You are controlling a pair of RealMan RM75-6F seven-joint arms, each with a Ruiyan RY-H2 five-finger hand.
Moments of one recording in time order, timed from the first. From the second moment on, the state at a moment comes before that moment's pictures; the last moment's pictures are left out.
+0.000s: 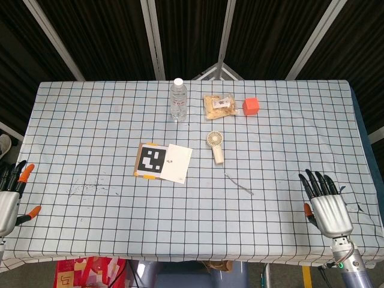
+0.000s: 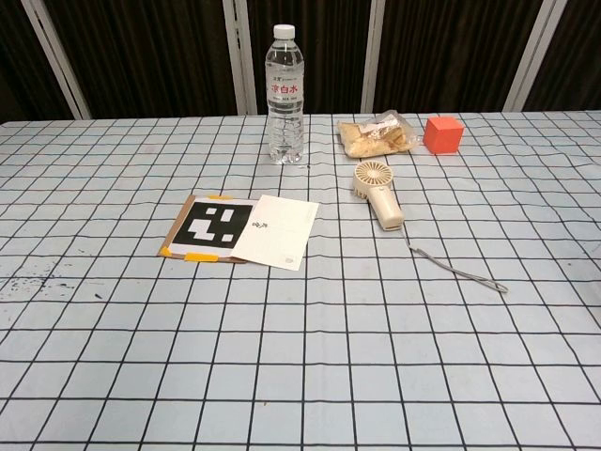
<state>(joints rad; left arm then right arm) -0.09 -1.14 -0.04 -1.62 1.51 1.53 0.18 0.26 -1.20 -0.11 -1.65 -1.44 1.52 -0.35</state>
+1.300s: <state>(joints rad) -0.10 -1.10 -0.05 -1.63 1.49 1.47 0.10 0.69 -1.75 0.25 -1.38 -0.91 1.02 -0.69</state>
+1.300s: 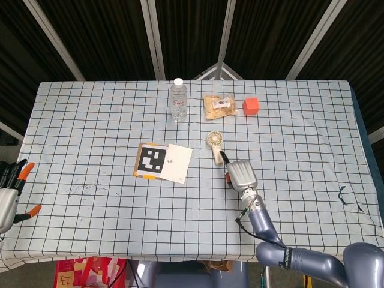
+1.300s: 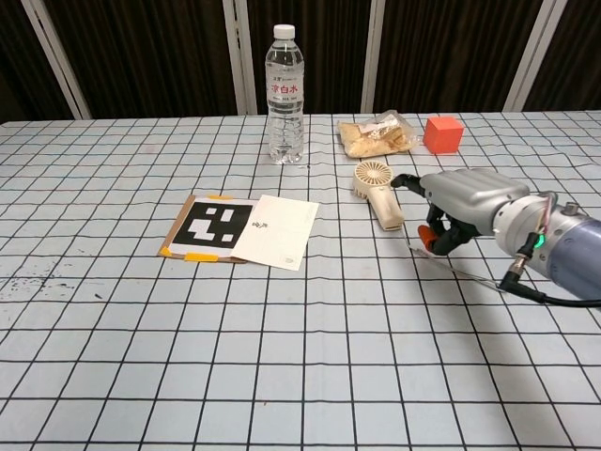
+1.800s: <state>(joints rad) -0.11 -1.10 -0.05 -1.64 1.47 1.46 0.10 0.75 -1.83 0.29 -1.25 -0.84 0.98 -0.67</state>
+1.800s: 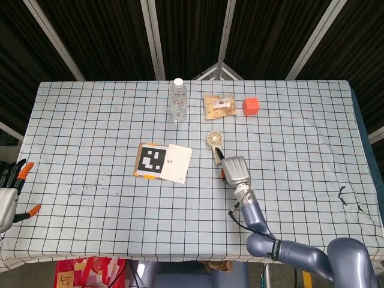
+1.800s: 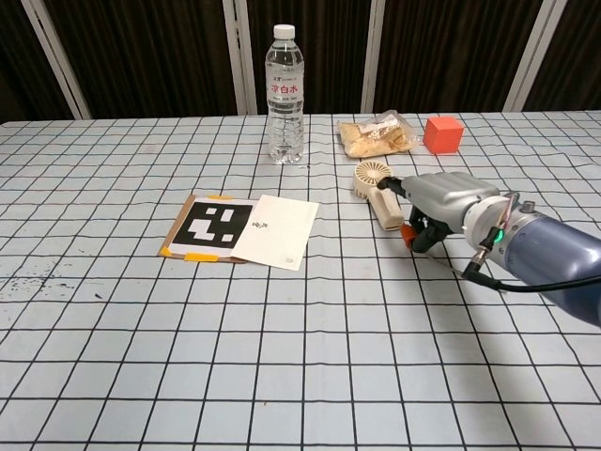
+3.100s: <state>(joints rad) -0.11 -1.10 -0.05 -1.64 1.46 1.45 0.09 0.77 -1.86 0.24 -1.18 -0.78 0.97 -0.70</state>
